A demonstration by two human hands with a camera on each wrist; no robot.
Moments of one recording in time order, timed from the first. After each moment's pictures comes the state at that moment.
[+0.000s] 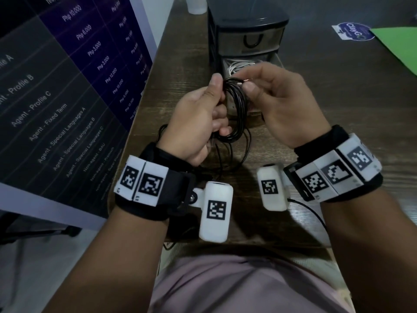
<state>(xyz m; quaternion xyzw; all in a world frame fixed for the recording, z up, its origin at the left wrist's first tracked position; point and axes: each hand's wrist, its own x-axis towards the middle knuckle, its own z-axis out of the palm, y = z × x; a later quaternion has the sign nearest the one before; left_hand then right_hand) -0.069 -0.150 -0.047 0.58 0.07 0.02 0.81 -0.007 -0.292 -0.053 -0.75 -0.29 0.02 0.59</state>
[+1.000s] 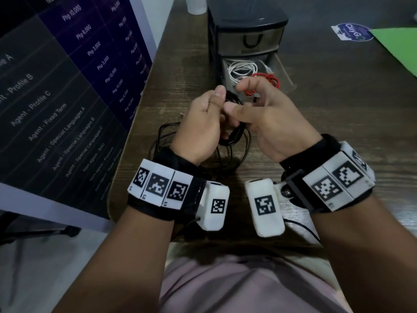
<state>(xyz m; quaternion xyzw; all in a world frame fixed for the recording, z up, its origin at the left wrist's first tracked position) -0.063 -0.149 -0.067 0.78 0.02 0.09 0.62 -0.030 -0.278 -0.055 -0.63 -0.14 0.18 0.74</state>
